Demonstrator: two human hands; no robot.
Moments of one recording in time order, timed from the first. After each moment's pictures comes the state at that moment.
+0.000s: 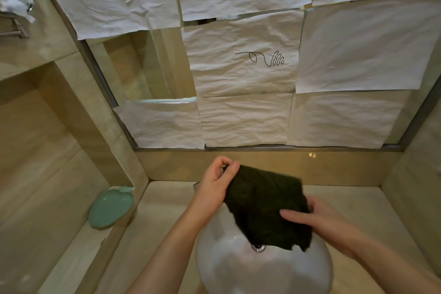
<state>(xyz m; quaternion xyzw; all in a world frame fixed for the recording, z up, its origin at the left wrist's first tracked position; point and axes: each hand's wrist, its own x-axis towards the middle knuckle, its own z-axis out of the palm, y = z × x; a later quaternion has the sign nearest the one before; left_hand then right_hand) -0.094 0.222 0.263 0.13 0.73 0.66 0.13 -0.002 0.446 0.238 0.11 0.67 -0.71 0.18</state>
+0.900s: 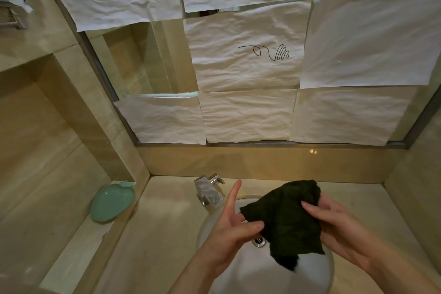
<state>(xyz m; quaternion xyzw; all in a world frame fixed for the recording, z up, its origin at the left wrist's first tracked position) -0.043 0.219 0.196 0.06 0.55 0.76 0.34 0.013 0.445 0.241 0.14 0.47 -0.86 0.14</state>
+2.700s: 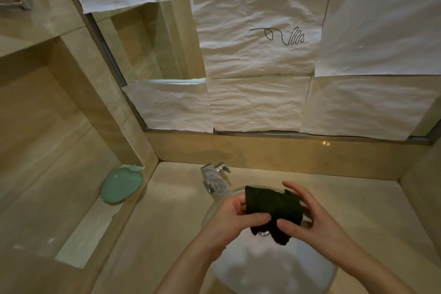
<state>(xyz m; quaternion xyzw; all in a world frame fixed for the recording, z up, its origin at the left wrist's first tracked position) -0.044 0.223 0.213 0.13 0.69 0.65 0.28 0.008 0.432 0.188 0.03 0.80 -0.60 0.06</state>
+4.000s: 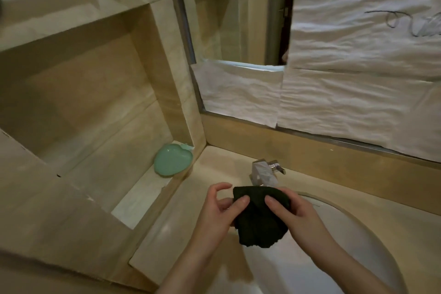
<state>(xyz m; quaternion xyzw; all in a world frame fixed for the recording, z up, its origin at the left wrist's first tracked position) -0.048 0.098 0.193 -0.12 0.68 0.71 0.09 -0.062 0.280 0.193 0.00 0.68 -0.72 0.14</state>
